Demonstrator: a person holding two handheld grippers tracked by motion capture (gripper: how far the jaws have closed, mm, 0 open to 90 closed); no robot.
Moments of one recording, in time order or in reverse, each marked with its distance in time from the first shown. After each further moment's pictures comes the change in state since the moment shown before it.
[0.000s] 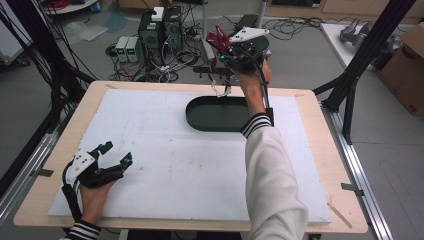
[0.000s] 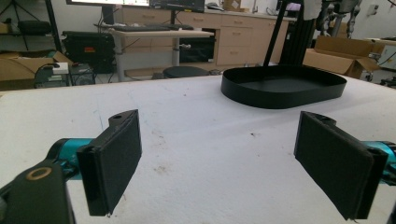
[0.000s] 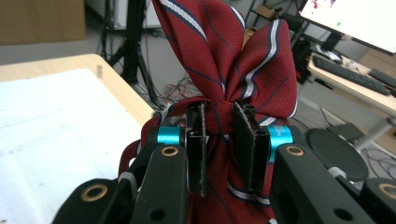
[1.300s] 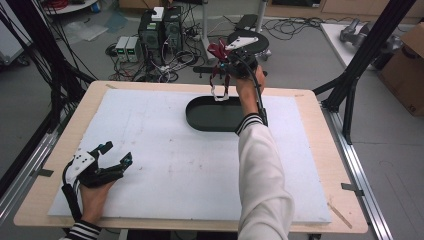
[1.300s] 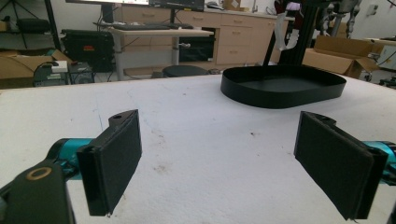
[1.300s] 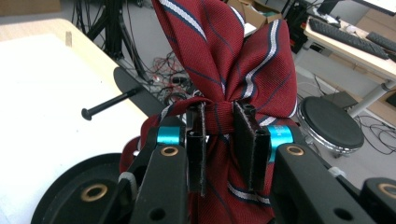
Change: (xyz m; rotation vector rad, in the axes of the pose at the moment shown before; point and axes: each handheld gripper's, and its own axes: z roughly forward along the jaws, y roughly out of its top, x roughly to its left) left arm 0.000 0.000 0.001 0.001 -0.001 -0.011; right arm -0.006 -0.031 0.042 0.123 -0.038 0.023
